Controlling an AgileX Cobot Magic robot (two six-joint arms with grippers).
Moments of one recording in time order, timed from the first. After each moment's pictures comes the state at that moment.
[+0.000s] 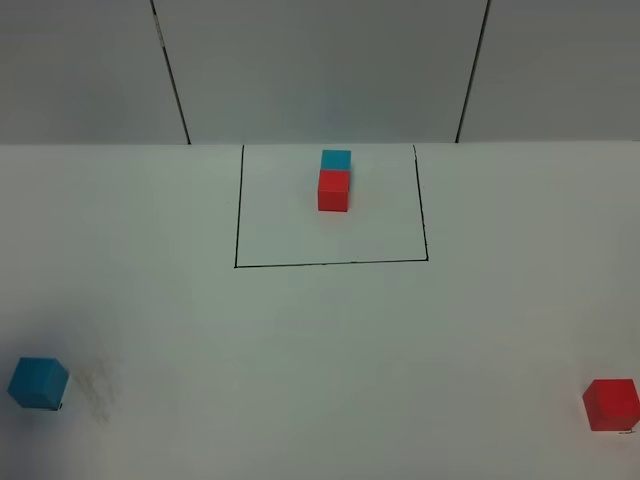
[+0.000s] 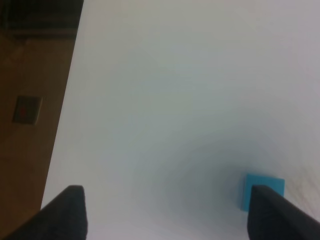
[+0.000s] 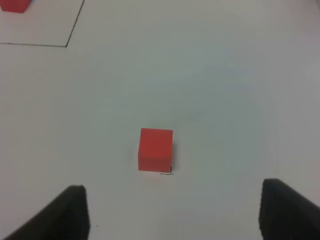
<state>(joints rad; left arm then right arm) 0.12 1.03 -0.97 0.24 0.82 -0.04 0.00 -0.01 -0.49 0.04 1.06 -0.09</state>
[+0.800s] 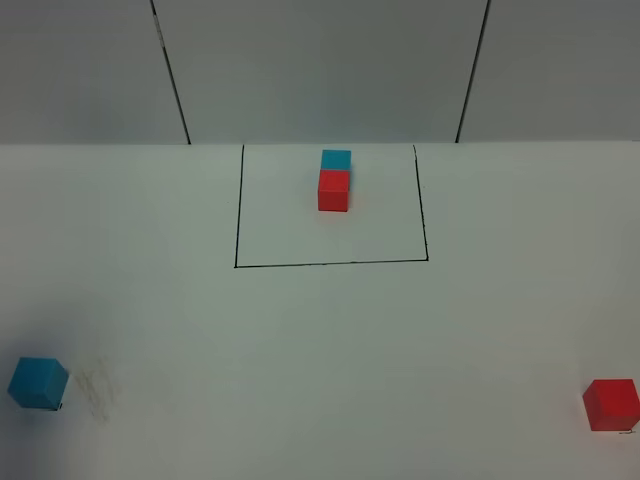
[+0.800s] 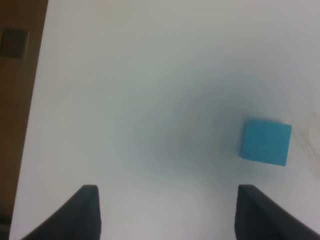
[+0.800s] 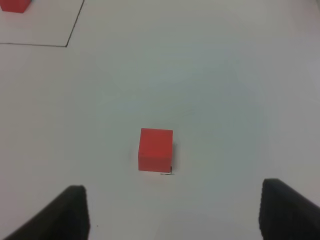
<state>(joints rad) 0.12 1.15 -0.97 0.21 0.93 -0.06 0.00 -0.01 -0.49 0.04 1.06 -0.09</state>
